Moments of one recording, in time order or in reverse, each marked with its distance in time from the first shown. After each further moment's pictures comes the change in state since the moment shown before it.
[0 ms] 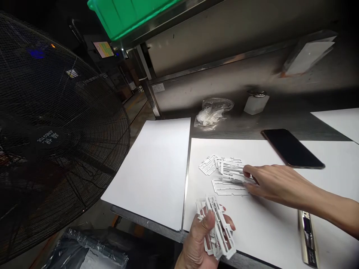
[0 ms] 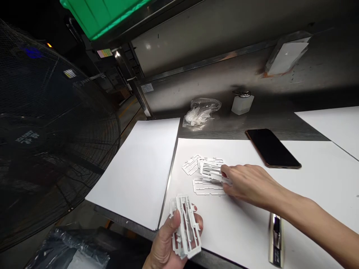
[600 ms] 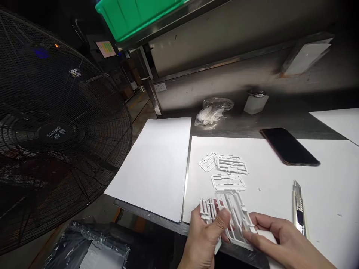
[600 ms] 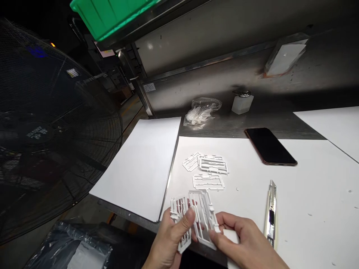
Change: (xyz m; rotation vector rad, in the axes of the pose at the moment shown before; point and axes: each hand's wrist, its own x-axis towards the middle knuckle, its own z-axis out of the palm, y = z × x) left_hand -0.017 0.001 0.027 0.340 0.236 0.104; right_hand -0.085 -0.072 0.067 1.433 -0.204 0.090
